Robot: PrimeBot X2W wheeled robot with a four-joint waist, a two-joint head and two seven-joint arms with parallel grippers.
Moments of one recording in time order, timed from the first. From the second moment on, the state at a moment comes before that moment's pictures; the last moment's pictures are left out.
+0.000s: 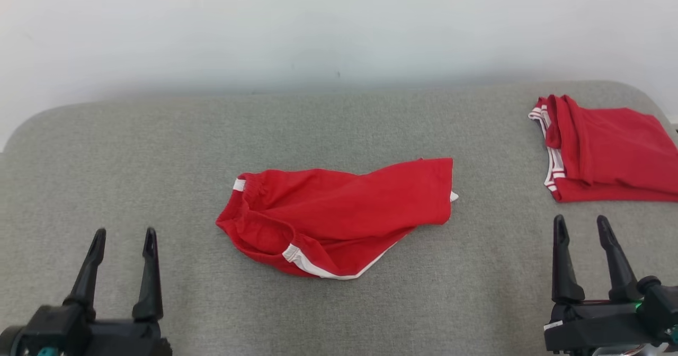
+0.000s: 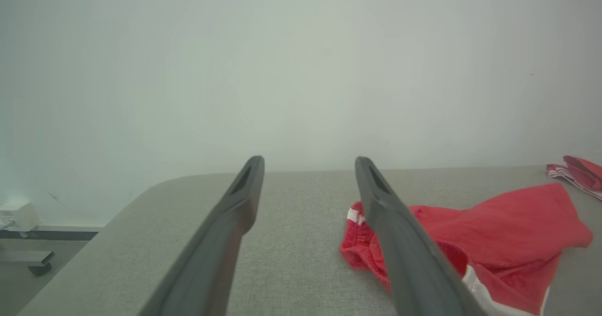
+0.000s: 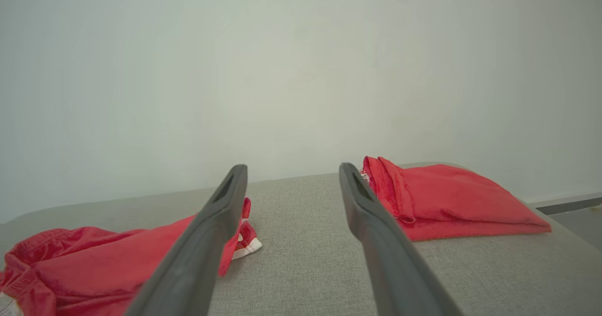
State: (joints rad) left arm -0.06 0.27 -0.08 0.01 -0.28 0.06 -0.26; right arm -0.05 -0.11 -0.06 0.10 0.23 0.13 -0.26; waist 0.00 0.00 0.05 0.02
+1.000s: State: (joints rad) left arm 0.09 0.15 0.01 -0.01 -0.22 -0.01 -0.26; right arm 0.04 -0.10 0.02 0.08 0.26 0.13 -0.25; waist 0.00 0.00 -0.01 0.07
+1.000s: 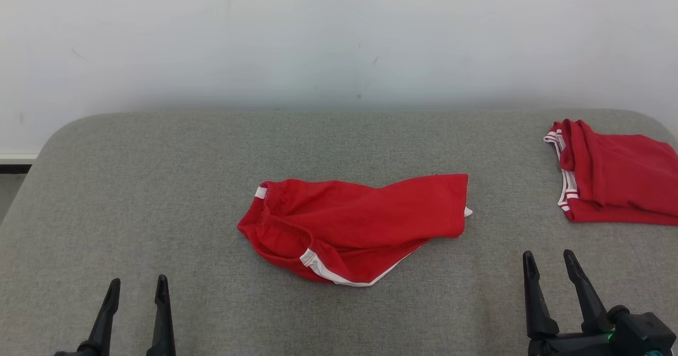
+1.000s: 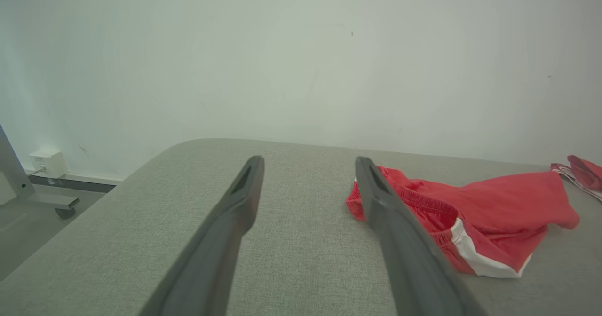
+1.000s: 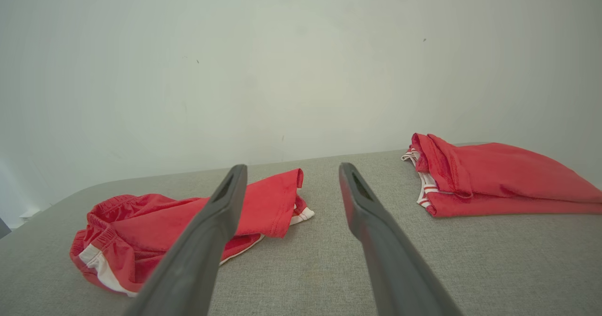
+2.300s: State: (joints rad) left arm -0.32 0.19 -0.23 0.31 -0.20 -0.13 -0.22; right arm -0.02 -0.08 0.03 0.12 0.27 0.13 -0.26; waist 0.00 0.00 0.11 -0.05
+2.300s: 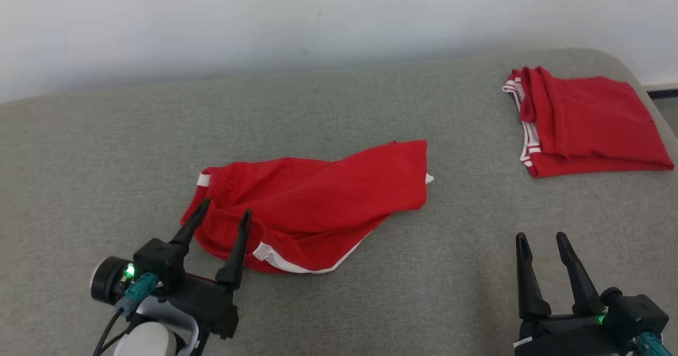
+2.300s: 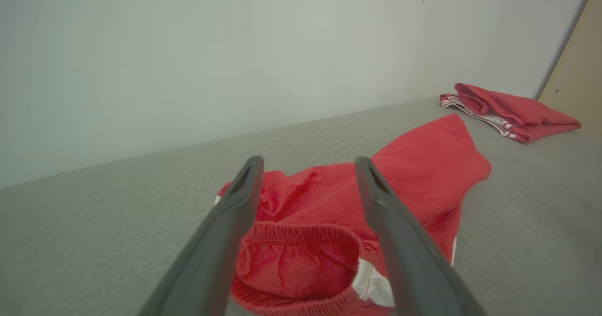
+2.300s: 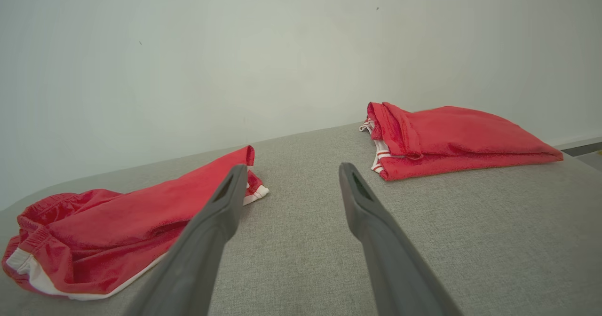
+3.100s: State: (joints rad) left arm -0.35 0.25 -0.42 0.48 -0.36 -0.12 -0.21; right arm -0.04 -0.08 -0.01 0.11 0.27 0.13 -0.26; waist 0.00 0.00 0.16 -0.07
